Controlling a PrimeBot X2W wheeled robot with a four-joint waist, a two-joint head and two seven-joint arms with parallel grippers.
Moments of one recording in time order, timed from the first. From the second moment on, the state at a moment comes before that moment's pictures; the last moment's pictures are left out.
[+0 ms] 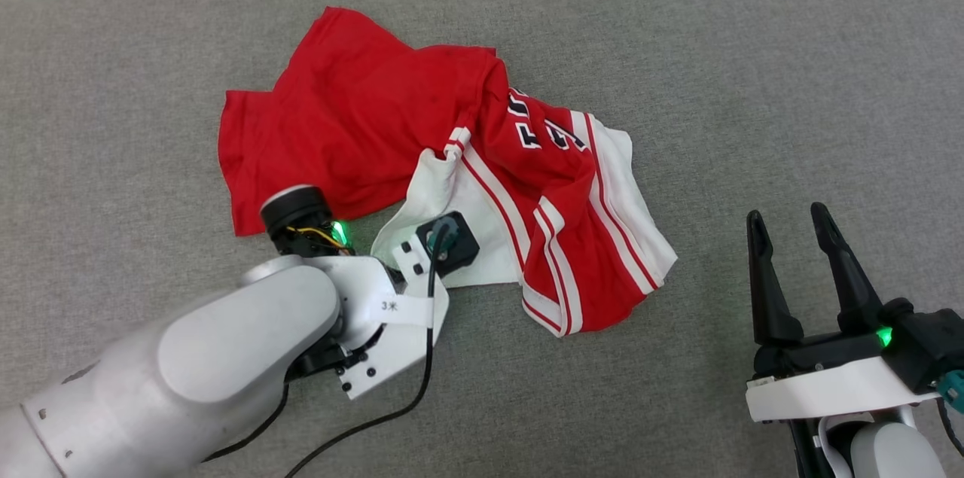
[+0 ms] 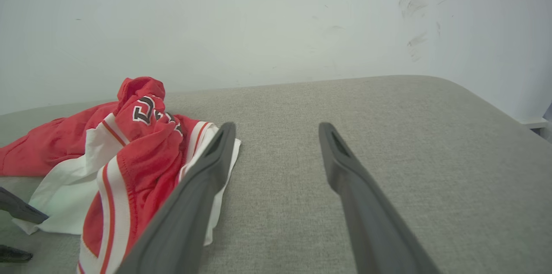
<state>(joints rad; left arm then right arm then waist) -0.96 0.61 -1.27 0.18 -0.72 -0.14 0.76 -0.09 -0.05 0.00 -0.01 0.17 0.13 -0.26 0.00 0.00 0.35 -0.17</state>
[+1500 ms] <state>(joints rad) -0.66 0.92 -1.26 0.39 -0.94 -0.06 0.39 0.04 -0.05 -0.04 0.03 0.13 0.13 -0.26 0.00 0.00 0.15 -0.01</state>
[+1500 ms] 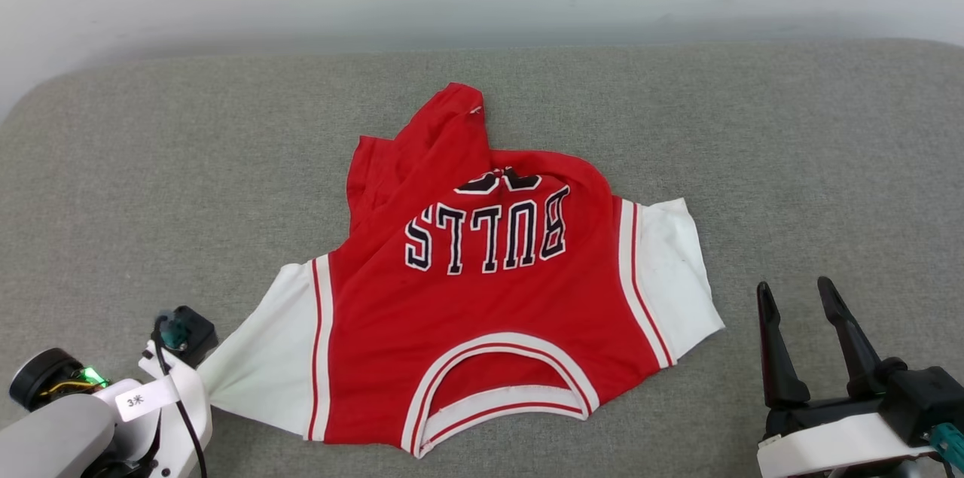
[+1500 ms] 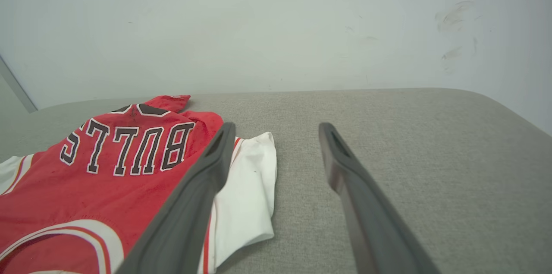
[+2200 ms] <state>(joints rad) -0.53 0.87 -1.08 0.22 -0.93 0.28 -0.13 -0.04 -0.11 -0.15 -0.07 0.01 0.13 -0.26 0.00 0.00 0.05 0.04</state>
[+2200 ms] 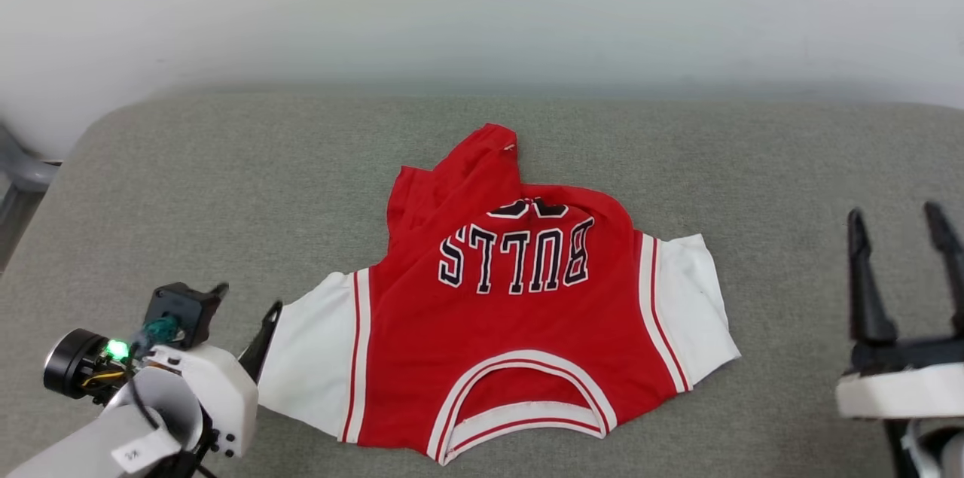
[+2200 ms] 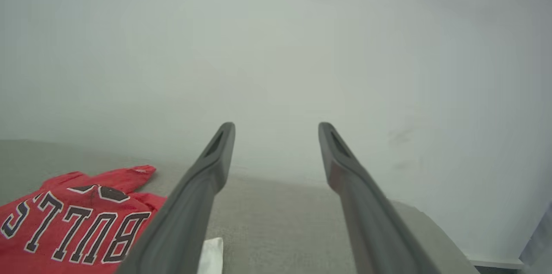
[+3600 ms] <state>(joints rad) -0.16 0.29 -0.33 0.00 -0.22 0.31 -0.26 -0.50 -0.71 0.44 0.29 0.64 0.13 0.76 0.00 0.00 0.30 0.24</state>
